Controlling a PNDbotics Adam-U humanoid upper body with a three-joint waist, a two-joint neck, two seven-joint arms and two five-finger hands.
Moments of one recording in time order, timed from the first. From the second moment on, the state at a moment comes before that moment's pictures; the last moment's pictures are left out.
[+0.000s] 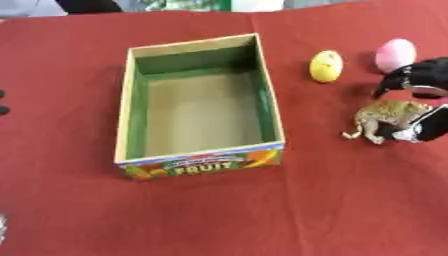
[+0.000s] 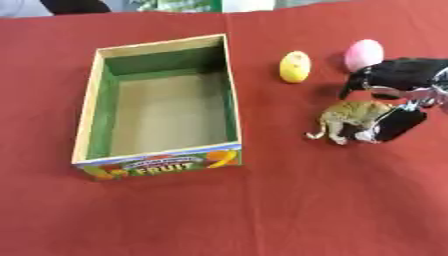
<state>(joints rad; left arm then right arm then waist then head) -0.15 0.39 -0.04 -1.99 -0.19 -0.09 0.54 -0.69 -1.02 0.44 -1.51 0.71 -0.20 0.54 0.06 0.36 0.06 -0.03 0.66</state>
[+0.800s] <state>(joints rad) -0.16 0.39 -0.04 -1.99 -0.19 -0.08 0.54 -0.69 -1.01 0.44 -1.49 0.71 -0.21 0.51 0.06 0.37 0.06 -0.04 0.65</state>
